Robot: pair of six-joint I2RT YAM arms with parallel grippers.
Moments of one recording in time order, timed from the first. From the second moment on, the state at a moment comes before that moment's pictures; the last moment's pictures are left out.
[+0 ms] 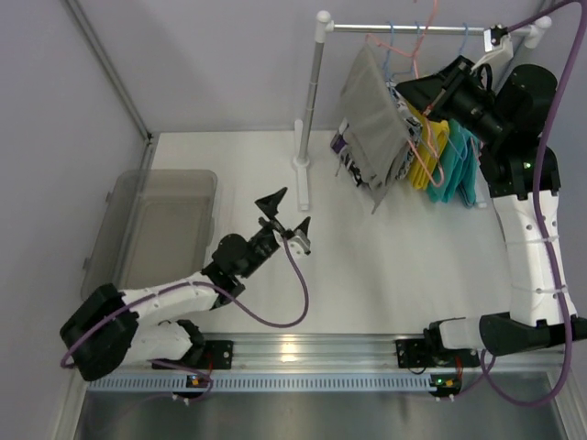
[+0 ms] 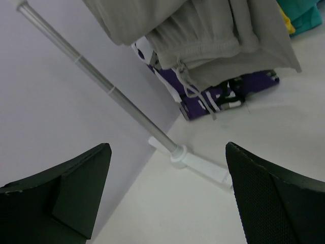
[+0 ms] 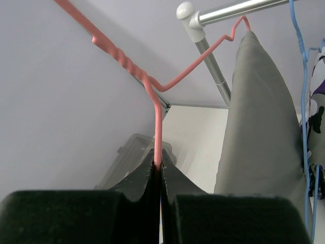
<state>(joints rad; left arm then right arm) -0.79 1.12 0.48 0.80 -0.01 0.76 0.15 1.35 1.87 -0.46 -0.47 0.63</state>
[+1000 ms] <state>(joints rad) -1.18 1.70 0.87 1.28 -0.39 1.04 0.35 1.30 1.86 -0.57 -0.15 0.76</state>
